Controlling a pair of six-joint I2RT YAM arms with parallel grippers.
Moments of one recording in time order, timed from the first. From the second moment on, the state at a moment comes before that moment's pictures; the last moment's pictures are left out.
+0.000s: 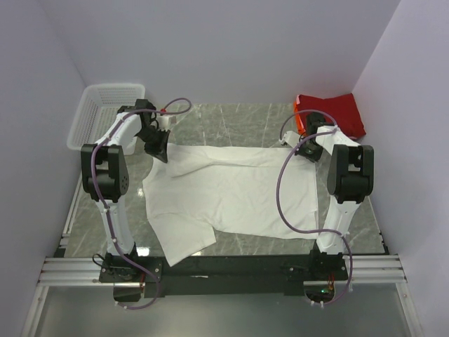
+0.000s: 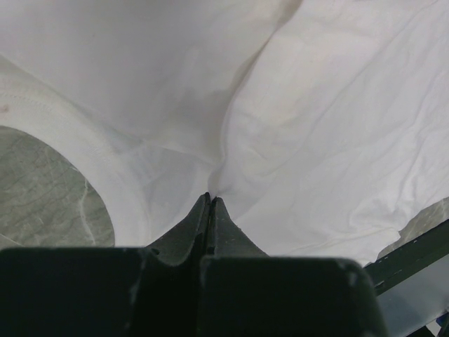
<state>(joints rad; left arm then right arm) -0.07 2.06 1.72 -1.04 0.40 0.24 -0.04 2.02 1.45 -0.71 0.04 -1.19</state>
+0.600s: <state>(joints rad) -0.04 1.96 1.86 -1.15 0.39 0.30 -0.05 2.01 1.55 -0.85 0.02 -1.17</state>
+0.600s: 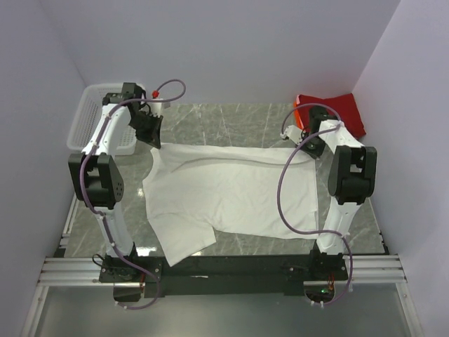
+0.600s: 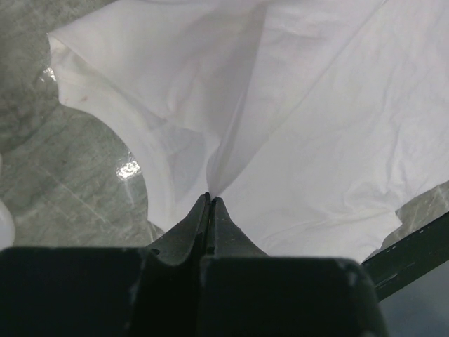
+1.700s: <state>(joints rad) -0.06 1.63 1.63 -1.20 0.26 0.56 -0.05 1.88 1.51 -1.00 -0.03 -1.14</state>
